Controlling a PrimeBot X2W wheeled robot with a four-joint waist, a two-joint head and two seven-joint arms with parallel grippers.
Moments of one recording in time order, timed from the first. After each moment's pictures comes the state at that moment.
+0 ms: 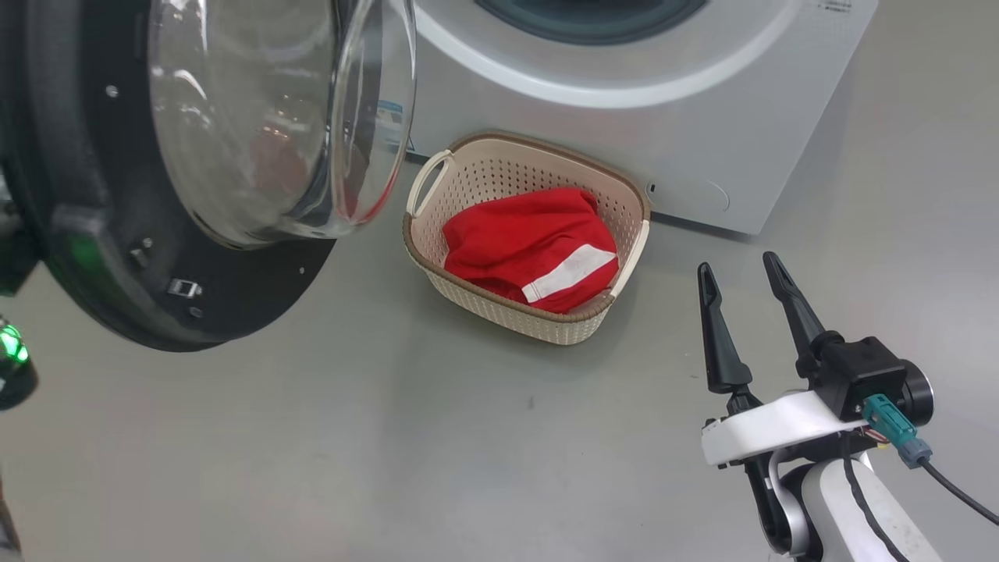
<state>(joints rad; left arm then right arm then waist) -0.89 0.26 0.51 0.97 -1.23 -0.01 0.91 -0.11 -0.13 0.33 -0.01 0.32 -0.05 -0.17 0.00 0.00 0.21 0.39</state>
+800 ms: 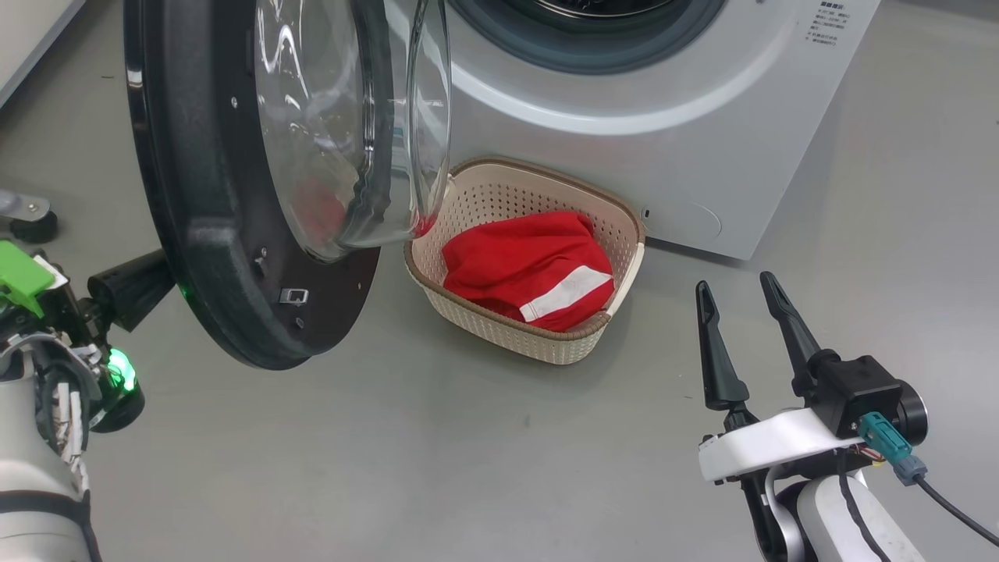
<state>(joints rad) -0.79 0.14 0.48 0.92 -1.31 -0.08 1.12 -0.07 -0.12 0.34 -0.01 0.33 -0.05 -0.19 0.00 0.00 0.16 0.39</state>
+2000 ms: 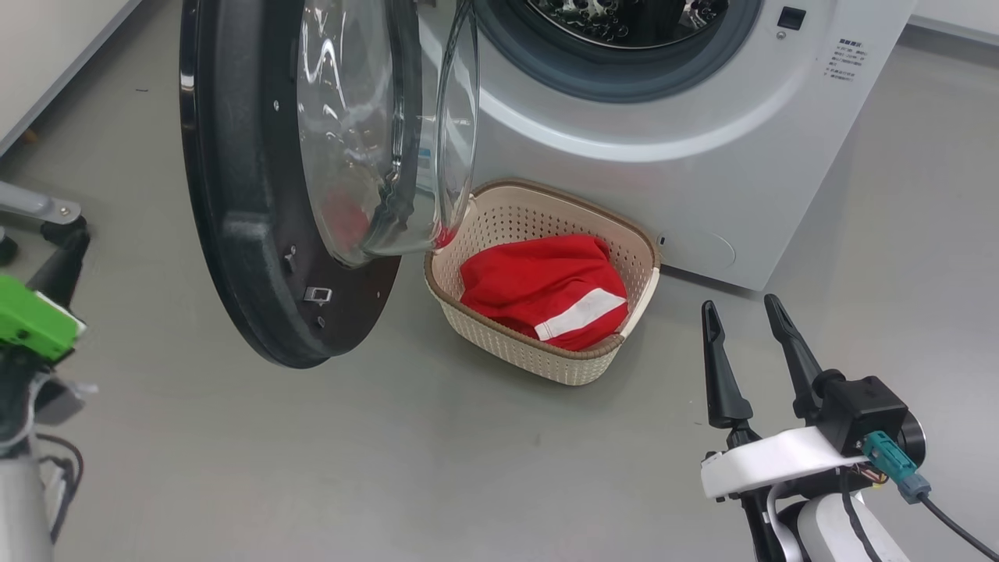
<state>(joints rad) -0.47 0.22 0.22 0.36 -0.92 -0.12 0.55 -0.03 -0.11 0.32 0.01 0.36 -0.06 -0.22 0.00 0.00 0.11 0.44</state>
